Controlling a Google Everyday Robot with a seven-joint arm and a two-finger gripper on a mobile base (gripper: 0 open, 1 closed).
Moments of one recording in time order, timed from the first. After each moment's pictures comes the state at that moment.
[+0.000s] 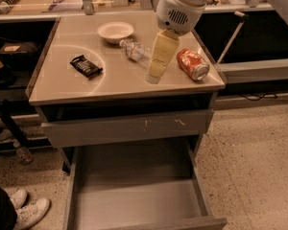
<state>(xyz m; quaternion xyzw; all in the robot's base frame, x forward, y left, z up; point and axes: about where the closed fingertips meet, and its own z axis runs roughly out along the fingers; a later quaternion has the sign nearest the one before) 0.564 -0.047 0.961 -0.61 0.77 0.04 0.17</state>
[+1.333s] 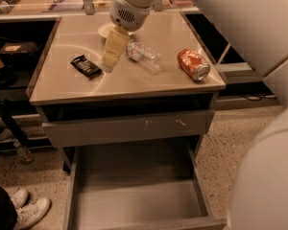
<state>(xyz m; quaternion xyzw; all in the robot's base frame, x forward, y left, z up) 0.631 0.057 0.946 -0.62 0.75 0.08 0.22</state>
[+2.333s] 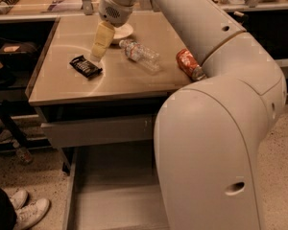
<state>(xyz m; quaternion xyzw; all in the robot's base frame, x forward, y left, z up) 0.708 0.102 0.922 -0.63 0.74 0.11 0.22</state>
